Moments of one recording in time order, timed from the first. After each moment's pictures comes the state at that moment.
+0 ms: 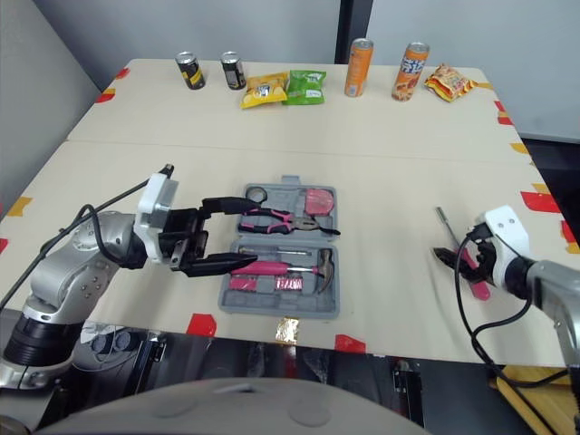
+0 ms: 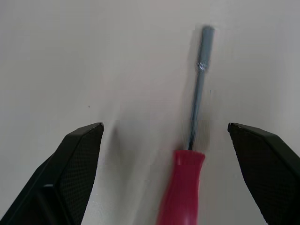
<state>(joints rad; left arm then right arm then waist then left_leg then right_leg) -0.16 0.61 -0.02 -0.44 -0.74 0.46 -1.16 0.20 -0.78 -0.38 -0.11 0.38 0.69 0.64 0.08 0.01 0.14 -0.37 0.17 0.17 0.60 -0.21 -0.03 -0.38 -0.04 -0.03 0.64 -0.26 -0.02</state>
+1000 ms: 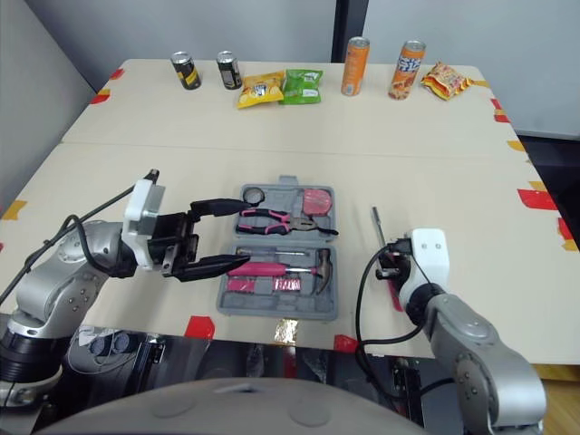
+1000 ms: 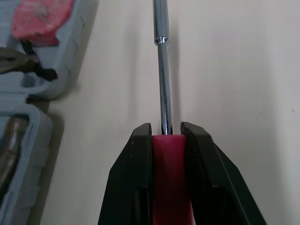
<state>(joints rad) -0.07 0.64 0.03 -0.46 -0.75 0.41 -1.13 0.31 -0.25 -0.22 -0.79 0.42 1.09 0.07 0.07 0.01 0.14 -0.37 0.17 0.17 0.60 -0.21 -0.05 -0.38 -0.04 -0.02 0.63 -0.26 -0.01</state>
